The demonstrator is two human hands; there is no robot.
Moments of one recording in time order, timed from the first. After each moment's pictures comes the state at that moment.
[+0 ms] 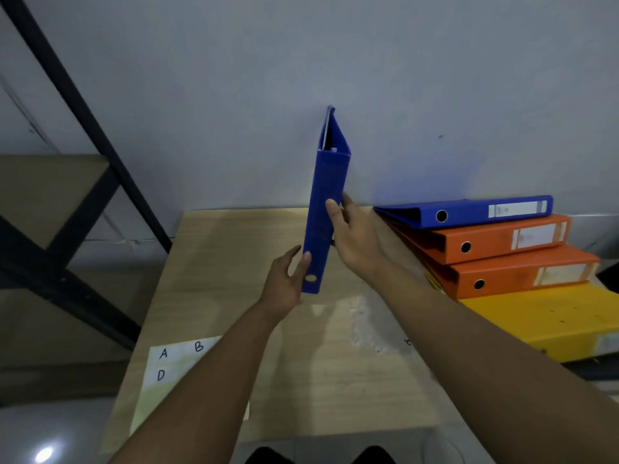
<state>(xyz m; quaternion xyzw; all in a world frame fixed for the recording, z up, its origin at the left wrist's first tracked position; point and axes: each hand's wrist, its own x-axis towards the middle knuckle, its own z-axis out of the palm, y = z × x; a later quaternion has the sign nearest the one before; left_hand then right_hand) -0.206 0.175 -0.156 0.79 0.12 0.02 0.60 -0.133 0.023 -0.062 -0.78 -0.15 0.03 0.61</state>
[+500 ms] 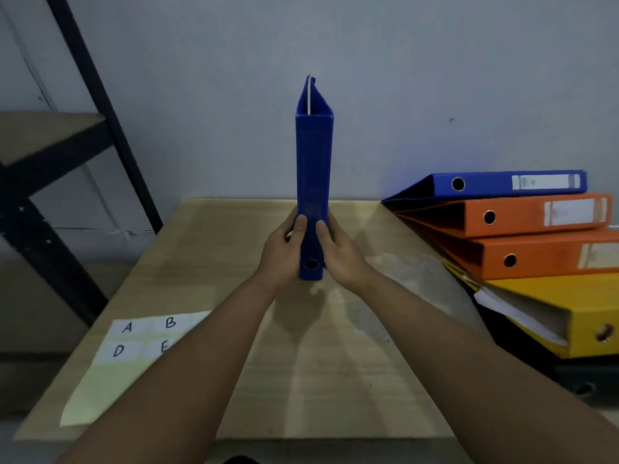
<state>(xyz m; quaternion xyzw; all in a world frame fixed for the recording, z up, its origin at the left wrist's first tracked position) -0.199 0.153 -0.205 0.73 0.05 0.16 0.66 -0.152 0.018 -0.206 -0.75 -0.25 0.06 0.61</state>
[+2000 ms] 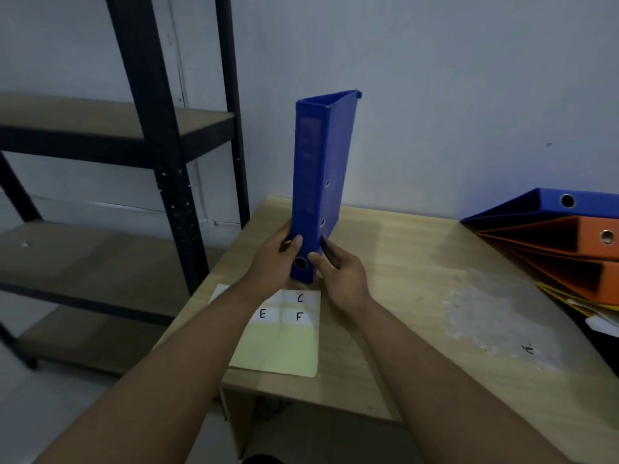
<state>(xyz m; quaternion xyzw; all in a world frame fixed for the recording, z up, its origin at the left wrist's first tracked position) -0.317 0.311 -0.239 0.78 0.05 0.22 0.58 -0.239 0.163 -0.277 -0.67 -0.23 0.10 0.69</state>
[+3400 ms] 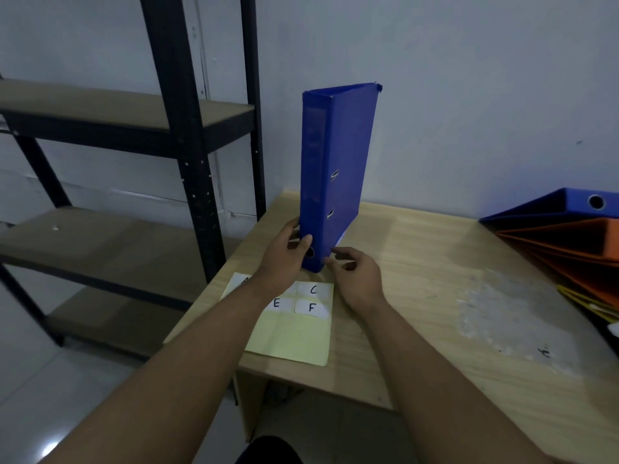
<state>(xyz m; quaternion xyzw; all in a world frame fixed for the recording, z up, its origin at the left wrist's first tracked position) -0.321 0.315 -0.253 0.77 0.11 0.25 0.57 -0.241 0.157 -0.286 -0.79 -0.22 0.00 0.57</state>
